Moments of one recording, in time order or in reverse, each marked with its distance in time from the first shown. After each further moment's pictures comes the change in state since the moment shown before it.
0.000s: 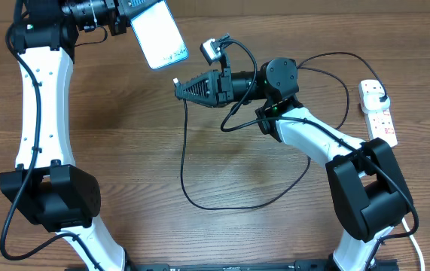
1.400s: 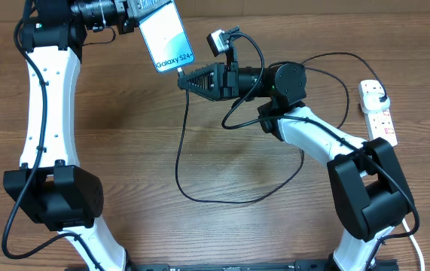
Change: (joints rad) left arm -0.036 0.000 0.000 0.005 0.001 0.089; right arm -0.012 0.000 0.000 0.138 0.051 0.070
